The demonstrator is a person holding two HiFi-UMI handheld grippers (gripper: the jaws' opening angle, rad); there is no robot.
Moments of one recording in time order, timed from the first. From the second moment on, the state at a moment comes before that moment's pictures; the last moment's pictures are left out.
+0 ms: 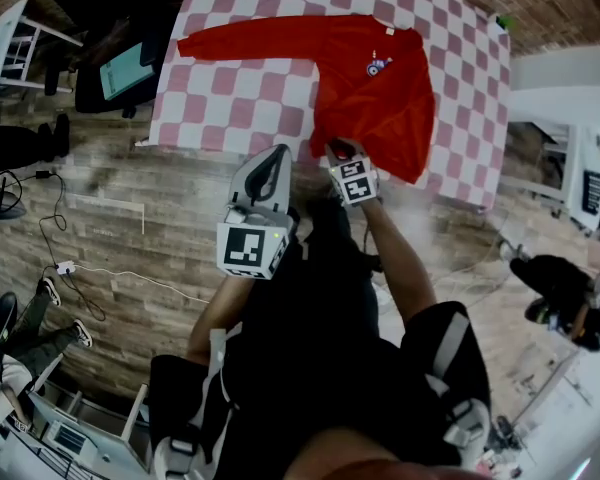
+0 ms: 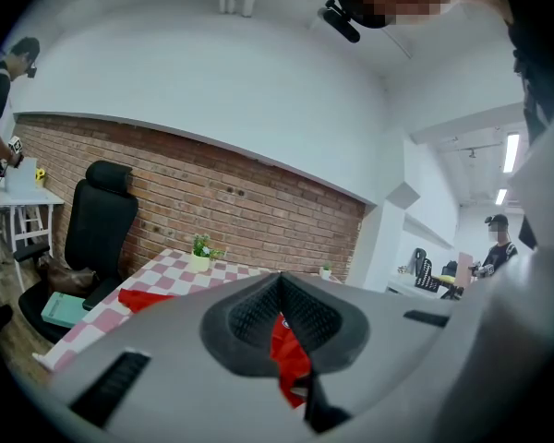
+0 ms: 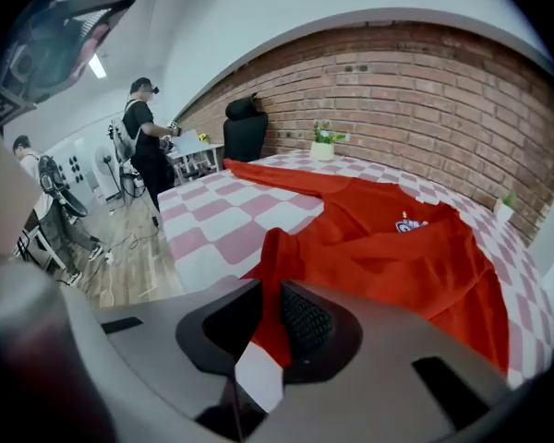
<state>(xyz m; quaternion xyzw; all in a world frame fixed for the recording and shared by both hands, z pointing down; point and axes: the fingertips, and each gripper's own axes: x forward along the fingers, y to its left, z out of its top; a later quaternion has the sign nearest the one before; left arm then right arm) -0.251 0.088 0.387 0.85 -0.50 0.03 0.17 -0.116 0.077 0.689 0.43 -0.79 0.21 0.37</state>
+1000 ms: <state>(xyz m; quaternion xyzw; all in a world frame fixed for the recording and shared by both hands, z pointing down) -0.227 0.095 0.382 0.78 -0.61 0.05 0.15 -0.109 0.057 0.510 0.39 -0.88 0.18 0.21</state>
